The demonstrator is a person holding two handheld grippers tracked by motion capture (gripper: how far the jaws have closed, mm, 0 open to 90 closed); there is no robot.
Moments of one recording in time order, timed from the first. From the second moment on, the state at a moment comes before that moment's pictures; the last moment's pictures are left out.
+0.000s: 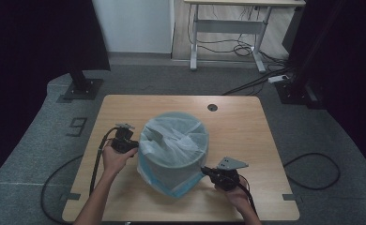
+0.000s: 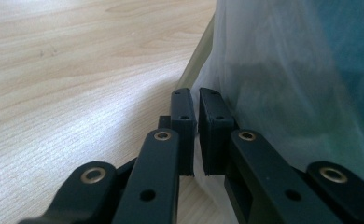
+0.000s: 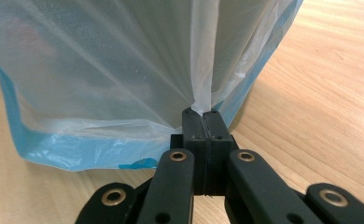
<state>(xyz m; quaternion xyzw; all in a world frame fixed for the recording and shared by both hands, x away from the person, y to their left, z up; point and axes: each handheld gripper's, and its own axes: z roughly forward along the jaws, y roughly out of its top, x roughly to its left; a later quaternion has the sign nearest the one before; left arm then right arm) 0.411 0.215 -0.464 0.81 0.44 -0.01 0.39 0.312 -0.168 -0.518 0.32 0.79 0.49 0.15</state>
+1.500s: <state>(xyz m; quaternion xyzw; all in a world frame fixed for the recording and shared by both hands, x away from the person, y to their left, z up) 0.369 0.201 -0.346 0.81 0.31 0.09 0.48 0.269 -0.231 -0.511 0.38 0.71 0.55 0.19</state>
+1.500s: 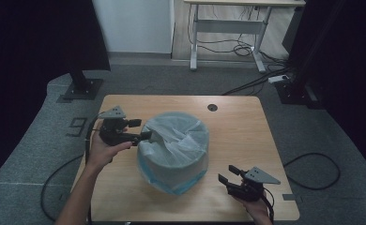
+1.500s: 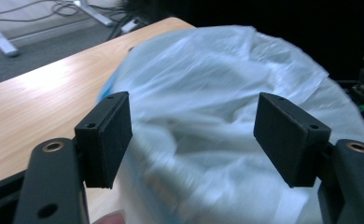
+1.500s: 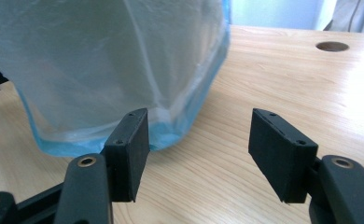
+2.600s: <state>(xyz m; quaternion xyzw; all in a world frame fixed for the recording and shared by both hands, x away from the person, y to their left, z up) 0.424 0.090 -0.347 0.89 0.27 0.04 0.38 0.269 -0.235 -0.519 0.38 0.71 0.55 0.20</state>
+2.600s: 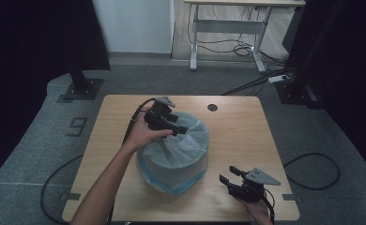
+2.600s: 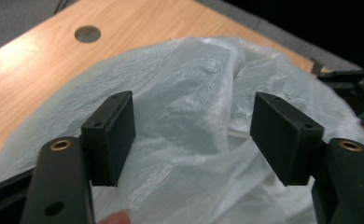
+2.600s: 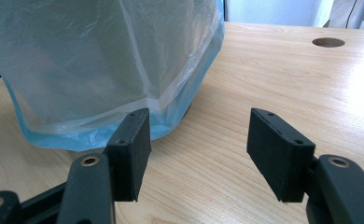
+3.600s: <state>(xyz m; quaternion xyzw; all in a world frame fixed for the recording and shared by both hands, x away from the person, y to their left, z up) 0.430 0.064 -0.362 0.91 0.26 0.04 0.31 0.269 -0.236 -0.518 0.39 0.72 0.54 0.20</state>
